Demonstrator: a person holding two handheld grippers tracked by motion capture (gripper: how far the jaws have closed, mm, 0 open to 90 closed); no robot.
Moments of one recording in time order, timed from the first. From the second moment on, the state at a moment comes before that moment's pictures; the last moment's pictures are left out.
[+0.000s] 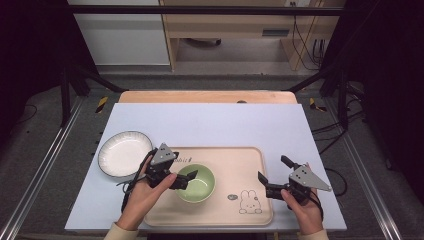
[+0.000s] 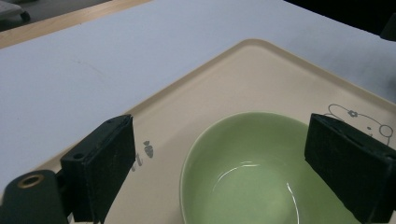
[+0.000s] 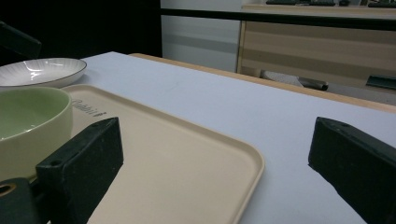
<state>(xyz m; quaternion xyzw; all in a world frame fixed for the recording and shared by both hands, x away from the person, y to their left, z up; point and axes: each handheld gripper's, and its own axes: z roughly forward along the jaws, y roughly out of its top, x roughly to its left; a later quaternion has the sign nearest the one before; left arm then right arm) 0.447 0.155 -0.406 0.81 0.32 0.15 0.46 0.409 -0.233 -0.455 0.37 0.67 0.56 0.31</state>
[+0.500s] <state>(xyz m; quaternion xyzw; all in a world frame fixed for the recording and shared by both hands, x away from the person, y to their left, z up) 0.429 0.172 -0.386 0.79 0.30 0.18 0.50 0.409 -0.234 -0.455 0.37 0.67 0.56 0.31</state>
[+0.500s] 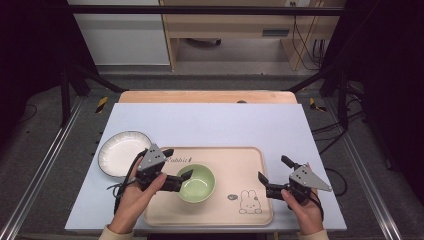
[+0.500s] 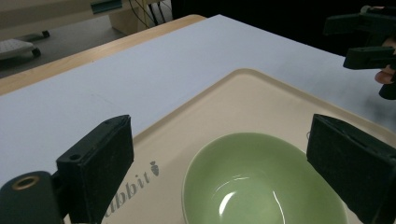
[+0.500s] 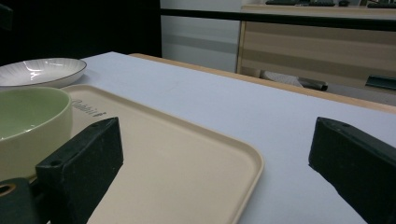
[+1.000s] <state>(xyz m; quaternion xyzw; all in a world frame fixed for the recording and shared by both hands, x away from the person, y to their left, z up) 0.423 0.194 -0.381 0.77 0.29 0.20 0.54 0.409 -0.234 -0.455 0.37 0.67 0.56 0.32</state>
